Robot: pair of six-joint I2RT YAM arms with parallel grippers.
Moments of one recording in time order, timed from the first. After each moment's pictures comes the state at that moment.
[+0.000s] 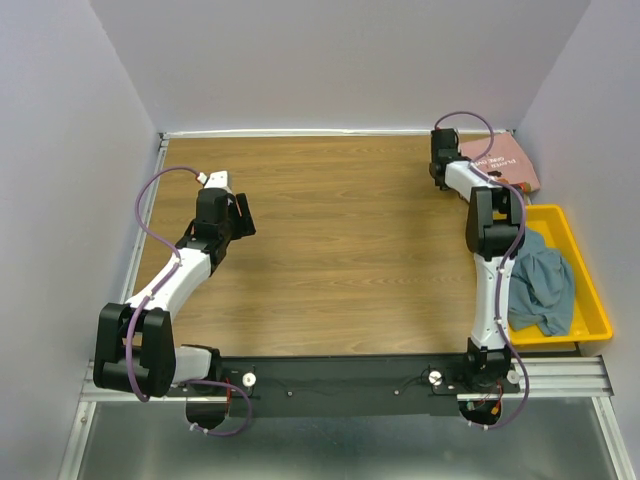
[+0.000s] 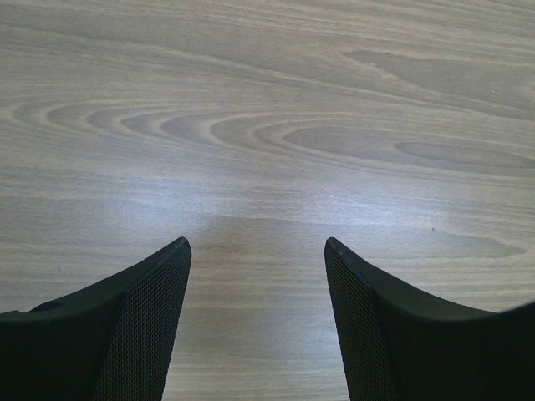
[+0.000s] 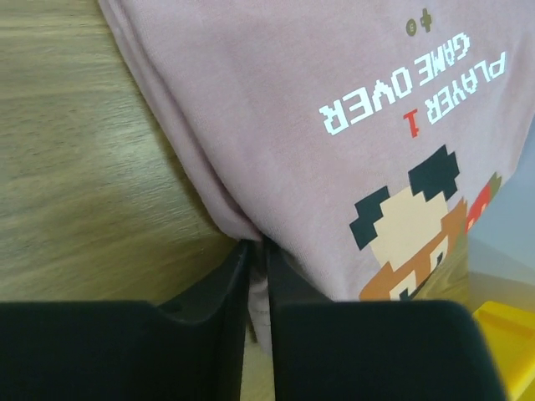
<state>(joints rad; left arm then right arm) -0.16 1.28 0.73 -0.03 -0.08 -0.29 0.08 2.37 1.81 -0.29 0.59 -0.21</state>
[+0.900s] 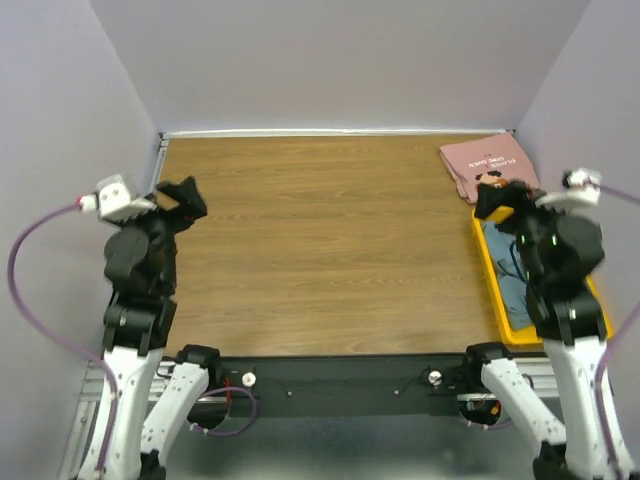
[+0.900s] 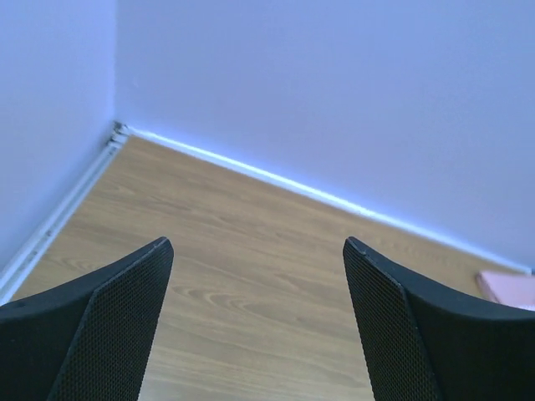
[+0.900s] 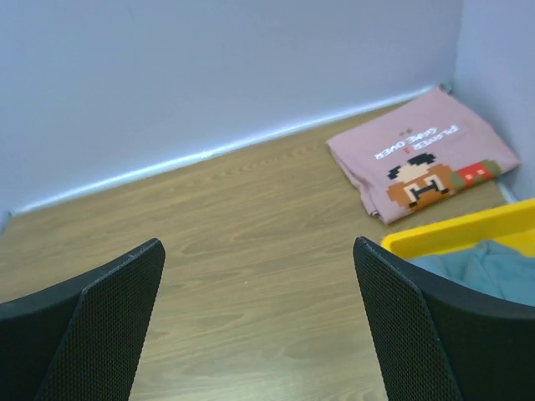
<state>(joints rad) -0.16 0.68 1.01 -0.27 -0.29 -0.35 0.13 0.78 1.09 -0.40 0.18 0.30</state>
